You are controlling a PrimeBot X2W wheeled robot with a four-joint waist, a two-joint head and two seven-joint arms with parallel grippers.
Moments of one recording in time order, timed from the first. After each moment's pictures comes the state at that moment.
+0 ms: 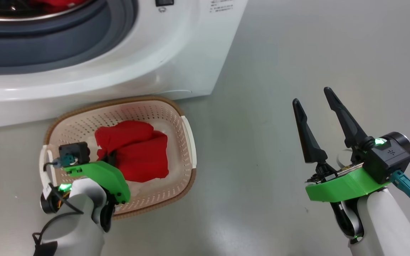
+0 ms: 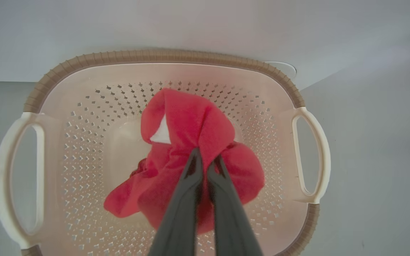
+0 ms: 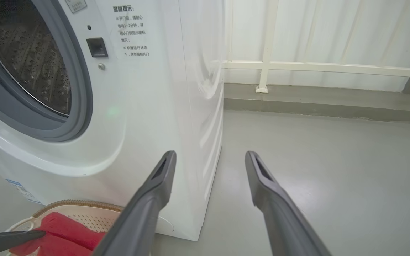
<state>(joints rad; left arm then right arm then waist) -0.76 0.05 -0.27 1.19 -0.54 -0.05 -0.15 -0.28 -0.05 0.10 0.08 0.19 0.13 -0.26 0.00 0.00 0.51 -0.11</state>
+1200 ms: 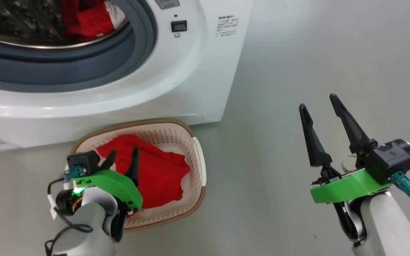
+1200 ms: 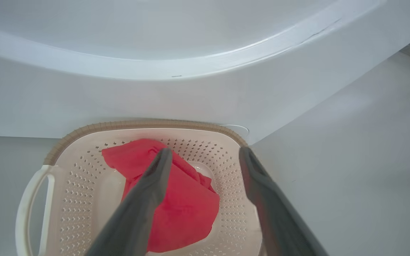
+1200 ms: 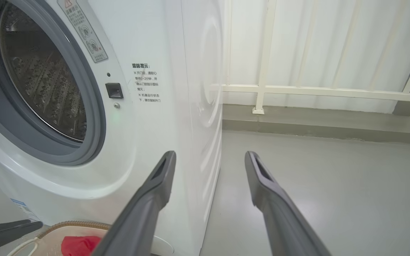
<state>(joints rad) -0.70 0.03 -0.29 1.12 -0.58 -0.09 -0.25 -0.27 -0.05 0.07 0.12 0.20 0.13 -0.26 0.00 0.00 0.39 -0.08</state>
